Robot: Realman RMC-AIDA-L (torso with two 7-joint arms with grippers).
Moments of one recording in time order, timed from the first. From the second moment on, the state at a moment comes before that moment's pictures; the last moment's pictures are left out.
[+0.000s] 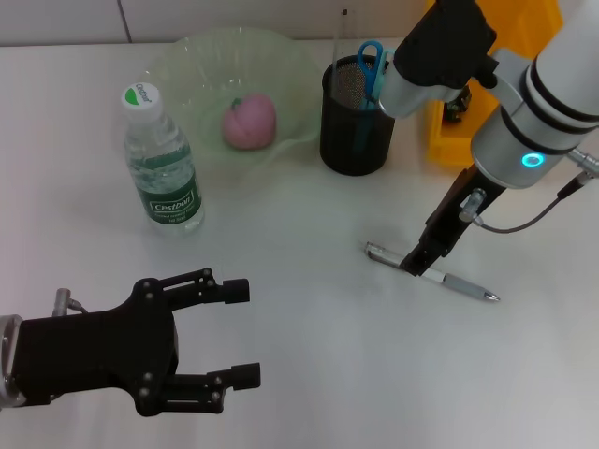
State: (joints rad) left arm -0.30 -2.03 1.02 0.55 1.68 1.86 -1.04; right arm 0.83 2.09 -1.50 -1.10 -2.62 -1.55 2.56
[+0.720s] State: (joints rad) left arm -0.30 -2.03 1.02 0.55 1.69 1.86 -1.04; right arm 0.84 2.09 -1.62 -1.05 -2.61 -1.47 2.55
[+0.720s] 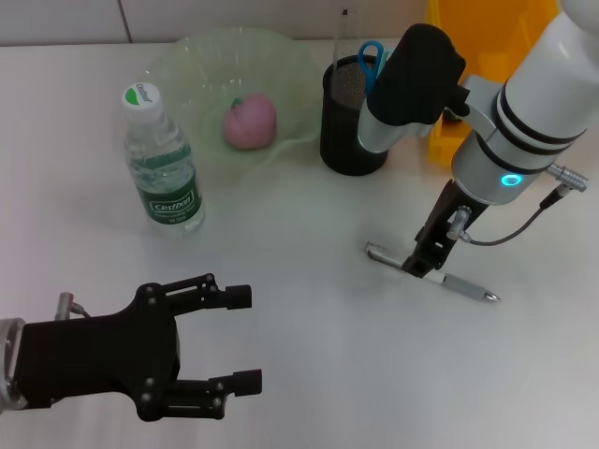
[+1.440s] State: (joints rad) left arm -0.30 -2.03 1.02 0.55 1.69 1.86 -1.04; right arm 0.86 2.09 -1.65 -0.98 -2.59 -1.43 2.57
